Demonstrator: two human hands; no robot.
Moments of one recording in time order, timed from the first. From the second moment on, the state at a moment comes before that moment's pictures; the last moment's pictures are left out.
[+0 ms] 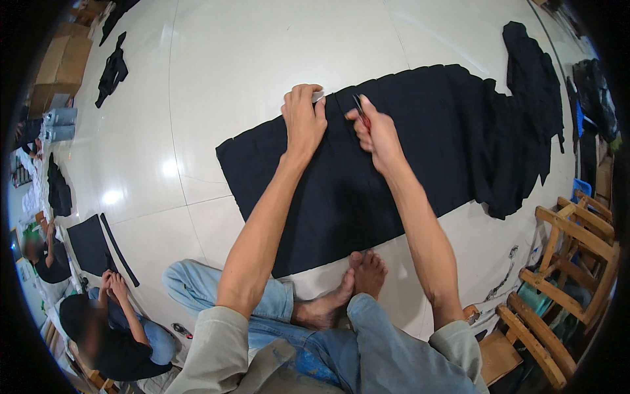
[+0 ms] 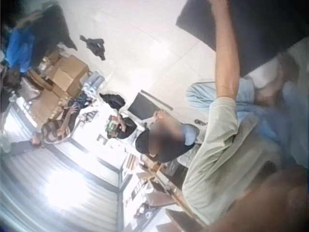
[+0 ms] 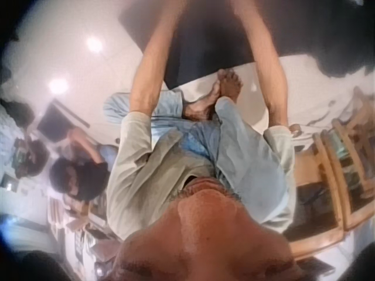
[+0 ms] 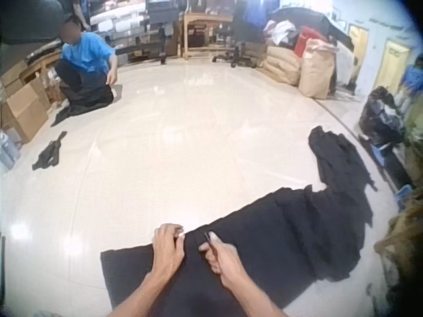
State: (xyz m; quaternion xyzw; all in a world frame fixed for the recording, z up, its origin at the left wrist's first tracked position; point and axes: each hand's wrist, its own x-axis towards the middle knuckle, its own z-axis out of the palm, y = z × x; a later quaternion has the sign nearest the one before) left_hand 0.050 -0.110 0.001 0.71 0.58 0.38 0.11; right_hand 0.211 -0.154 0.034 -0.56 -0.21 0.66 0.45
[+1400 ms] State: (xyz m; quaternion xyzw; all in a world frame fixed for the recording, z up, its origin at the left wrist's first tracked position) left_hand 0.136 -0.413 0.033 -0.02 0.55 0.37 0.75; right_hand 0.259 -0.451 0.073 -0.73 -0.27 0.54 0.32
